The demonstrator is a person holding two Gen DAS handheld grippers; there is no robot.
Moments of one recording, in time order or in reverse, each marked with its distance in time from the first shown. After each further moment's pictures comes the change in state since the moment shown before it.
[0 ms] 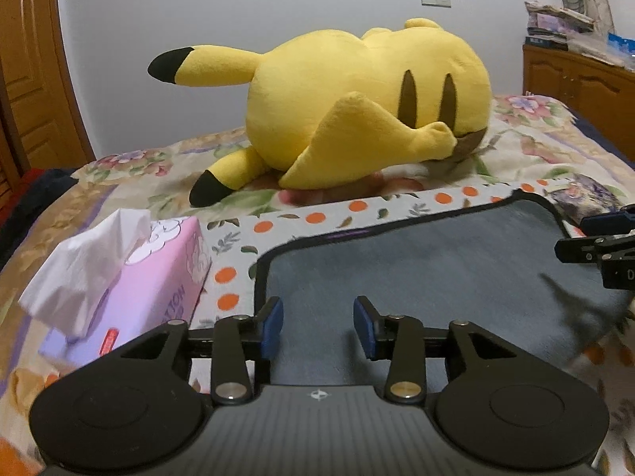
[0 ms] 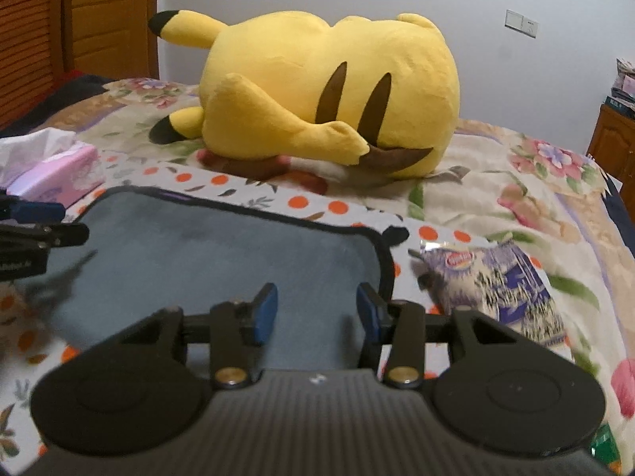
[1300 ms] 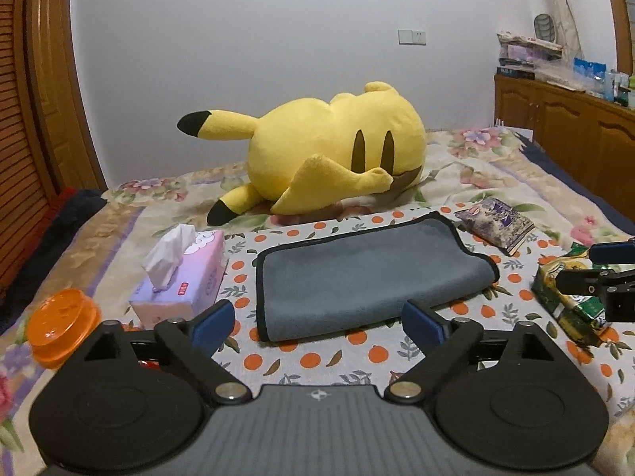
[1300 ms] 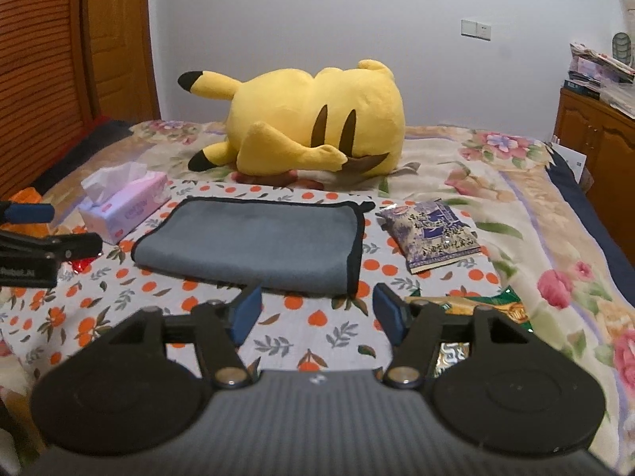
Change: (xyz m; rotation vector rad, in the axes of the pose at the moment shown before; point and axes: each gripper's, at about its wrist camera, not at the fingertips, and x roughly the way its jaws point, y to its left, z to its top) left arm -0.182 -0.025 -0.023 -0.005 -0.080 -0.025; right arm -0.173 0.007 -0.050 0.115 -0.065 -0.002
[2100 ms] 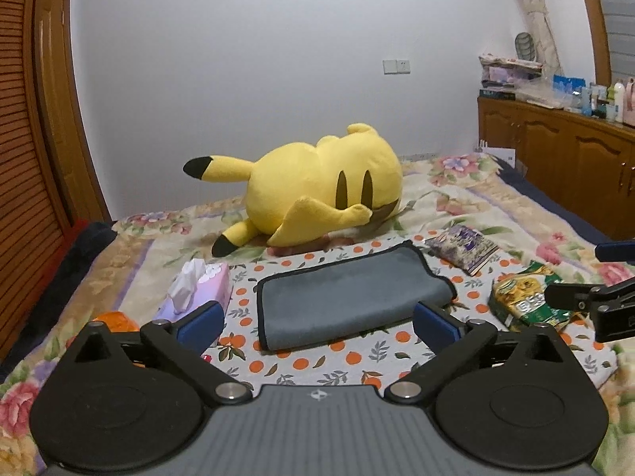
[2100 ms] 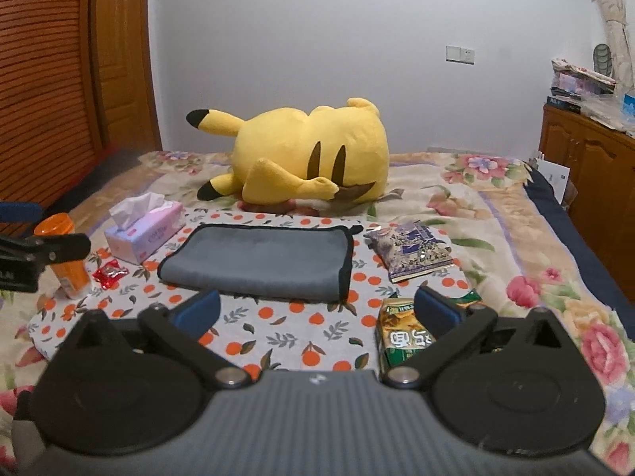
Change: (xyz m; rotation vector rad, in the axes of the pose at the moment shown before) left arm -0.090 -0.018 0.012 0.030 -0.079 -0.013; right arm -0.073 -0.002 -0.002 0.021 -0.080 -0.009
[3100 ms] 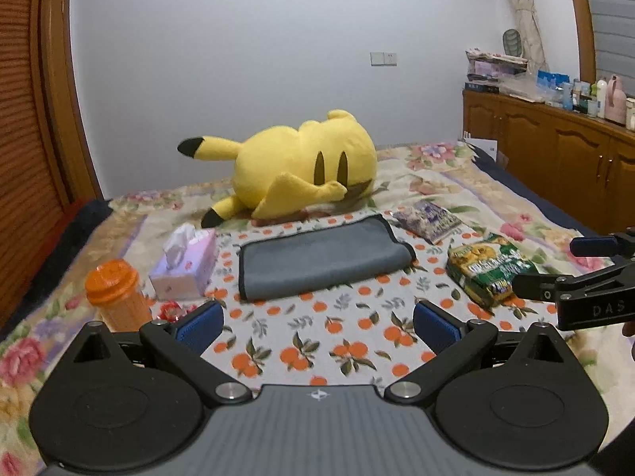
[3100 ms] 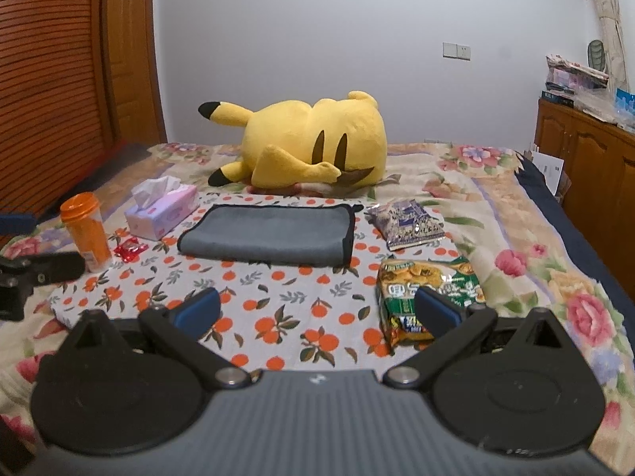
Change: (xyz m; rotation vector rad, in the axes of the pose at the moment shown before) left arm -0.062 -0.025 -0.040 -0.021 0.044 -0.033; right arm -0.047 0.008 -0.033 0.007 0.014 0.005
